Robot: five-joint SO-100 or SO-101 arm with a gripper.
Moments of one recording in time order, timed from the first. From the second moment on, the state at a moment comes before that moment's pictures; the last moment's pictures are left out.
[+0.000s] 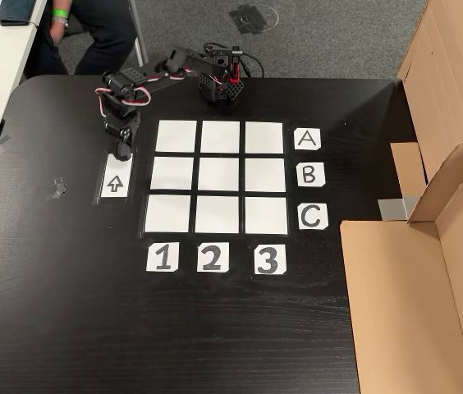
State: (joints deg) arm 35.0 47.3 26.8 99.3 -17.0
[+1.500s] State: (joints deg) arm -18.7 119.7 104.3 99.4 -32.0
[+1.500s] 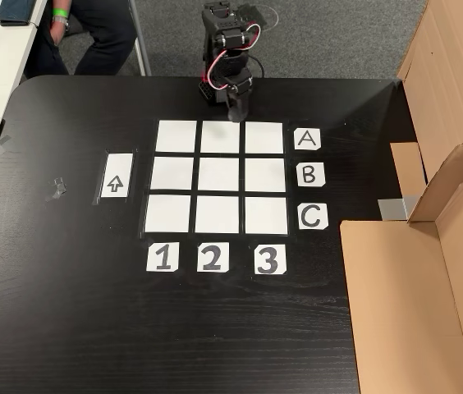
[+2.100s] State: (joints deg) arm -32.9 121.5 125.9 84.8 -41.0
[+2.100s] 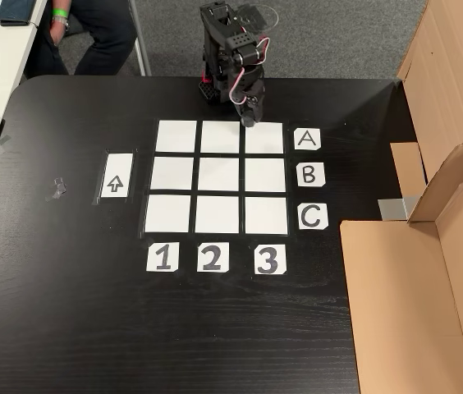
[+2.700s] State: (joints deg) arm -36.3 112.5 130.3 73.7 -42.7
